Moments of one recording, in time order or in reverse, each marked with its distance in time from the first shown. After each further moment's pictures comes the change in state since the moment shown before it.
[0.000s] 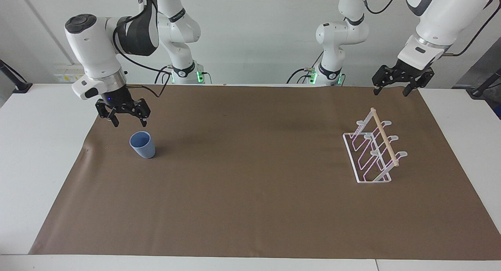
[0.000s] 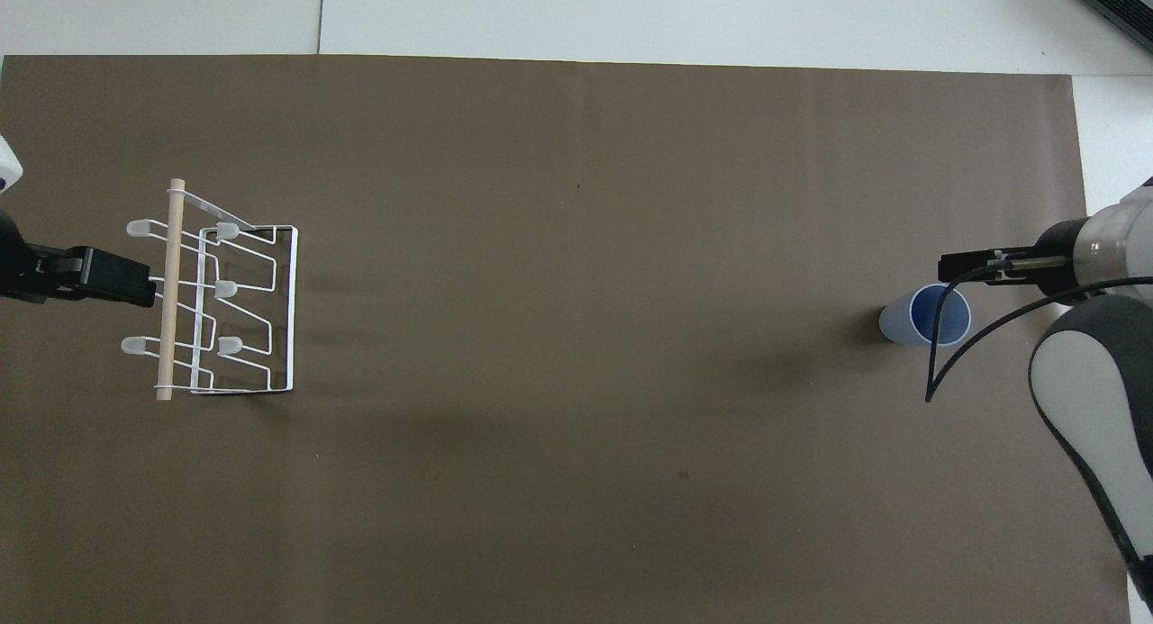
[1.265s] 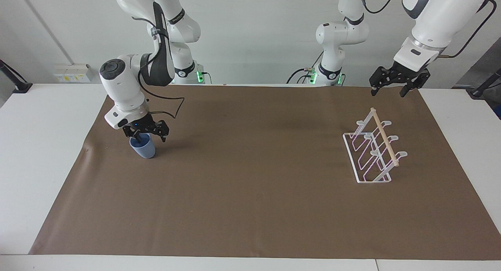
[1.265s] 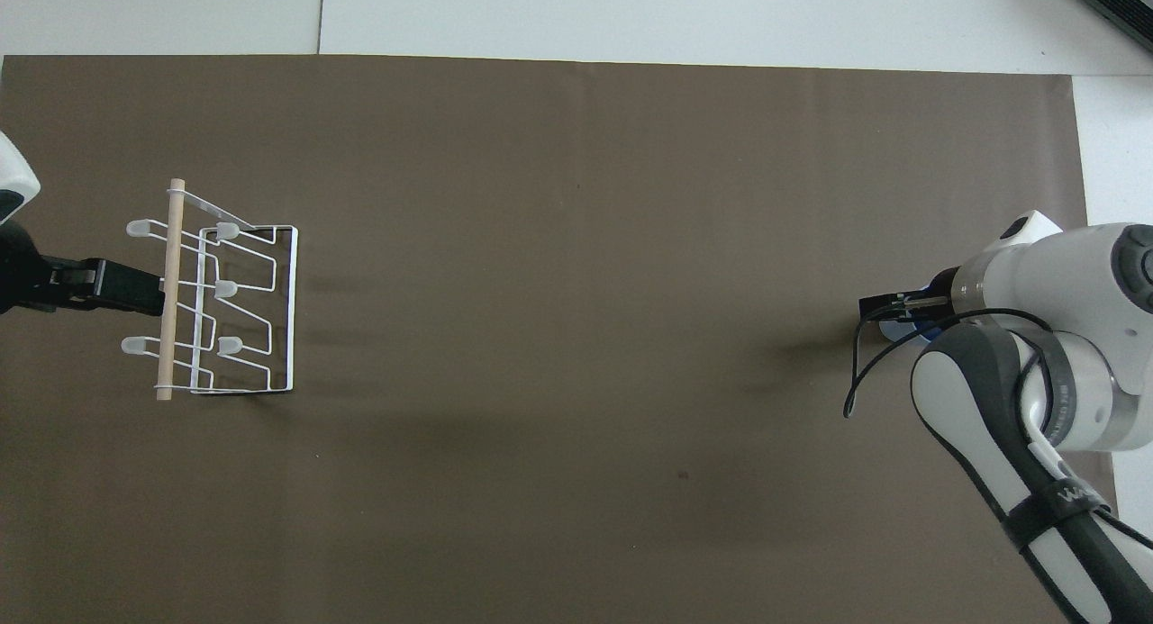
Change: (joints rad) left arm -0.001 -0.022 -0.002 -0.052 0.000 0.028 0.000; right arm 0.001 0.095 0.036 -0.191 0.000 0.190 0.000
